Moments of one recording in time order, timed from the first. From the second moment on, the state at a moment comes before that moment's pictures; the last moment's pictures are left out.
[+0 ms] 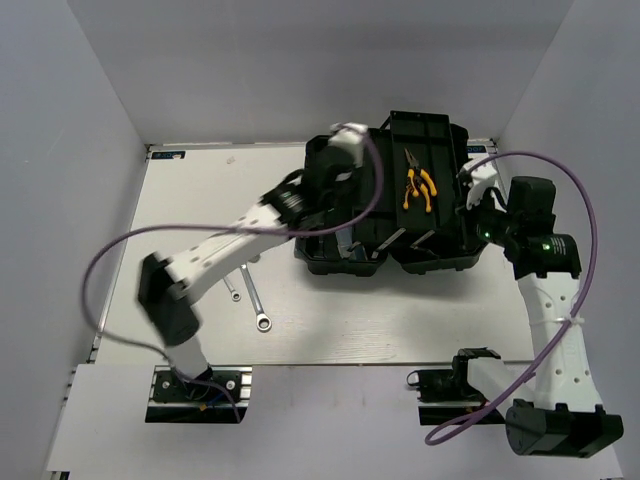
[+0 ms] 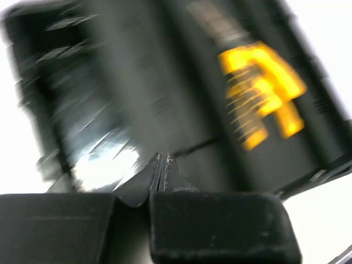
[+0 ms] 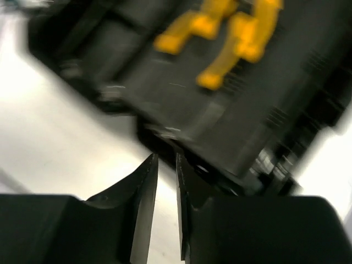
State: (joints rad) left arm -0.87 1.81 1.78 -0.34 -0.29 -0.33; right arm 0.01 0.98 1.20 -0.87 -0.45 -0.33
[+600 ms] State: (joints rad) left arm -0.34 1.73 1.16 -0.46 -0.21 -0.55; right arm 0.13 1.08 1.18 -0.81 -0.79 -0.37
